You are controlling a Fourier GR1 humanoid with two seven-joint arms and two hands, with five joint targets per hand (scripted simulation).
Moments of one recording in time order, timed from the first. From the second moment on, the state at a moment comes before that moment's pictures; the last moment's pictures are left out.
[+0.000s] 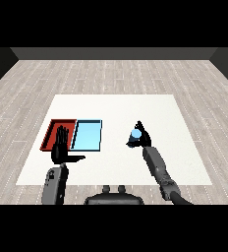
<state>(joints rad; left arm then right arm) 0.01 0.05 0.08 -1.61 0.16 -0.09 -0.43 -0.56 -0.03 -0.13 -0.60 -0.20 0.20 -0.49</state>
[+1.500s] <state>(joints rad) -0.01 0.02 0.01 -1.54 0.09 -0.07 -0.43 -0.59 -0.03 -0.06 -0.73 -0.12 0.00 -0.43</state>
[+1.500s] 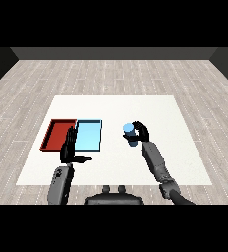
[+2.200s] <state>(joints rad) -0.09 0.00 -0.09 -1.47 0.12 -0.05 -0.35 -0.53 -0.01 0.06 -1.06 -0.13 -0.05 -0.34</state>
